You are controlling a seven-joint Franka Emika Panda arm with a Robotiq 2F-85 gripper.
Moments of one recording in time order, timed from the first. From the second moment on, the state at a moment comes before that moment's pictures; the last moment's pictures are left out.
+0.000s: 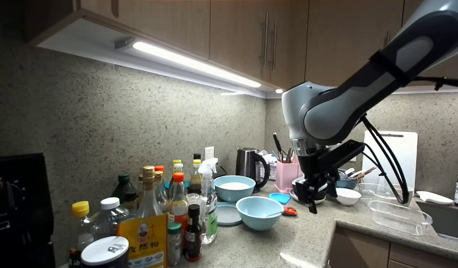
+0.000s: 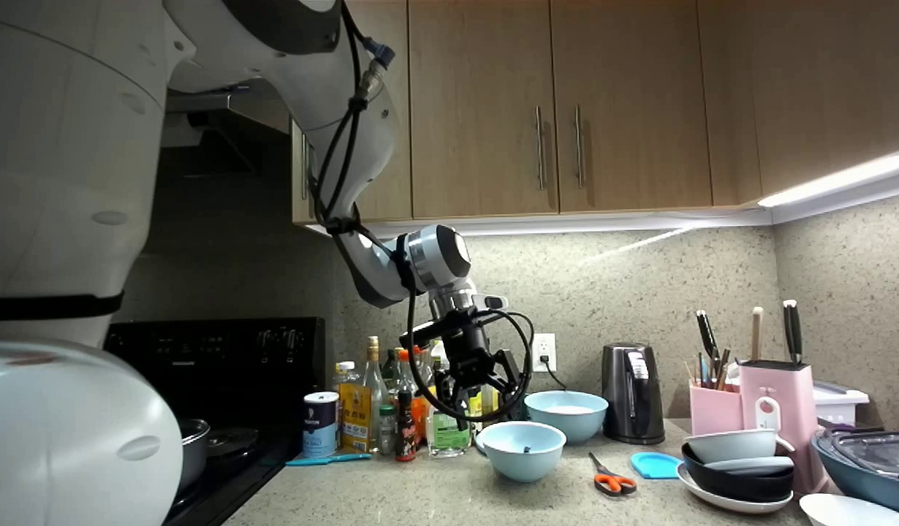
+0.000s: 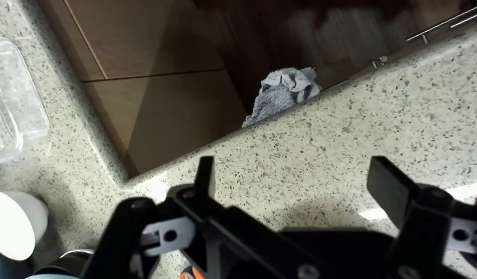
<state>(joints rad) -0.01 0.07 0.12 -2.16 -0.39 2.10 0.33</state>
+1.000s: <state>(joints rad) 0.03 0.27 0.03 -1.99 -0.49 2.15 0.21</state>
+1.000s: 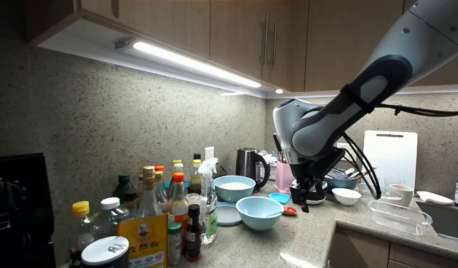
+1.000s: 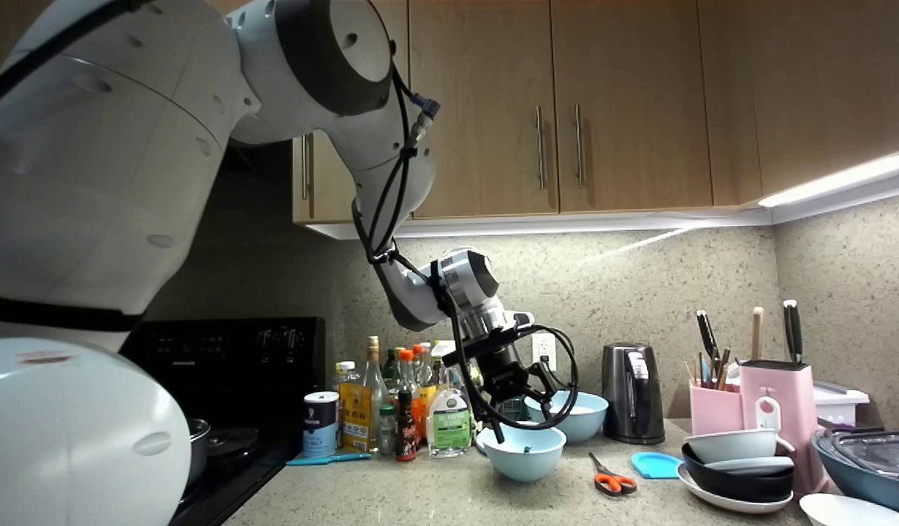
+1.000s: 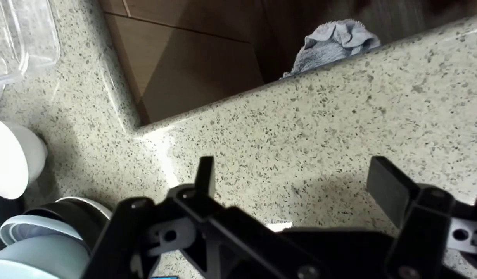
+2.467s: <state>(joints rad) 0.04 0.42 0.02 -1.82 -0.32 2.25 -0.21</state>
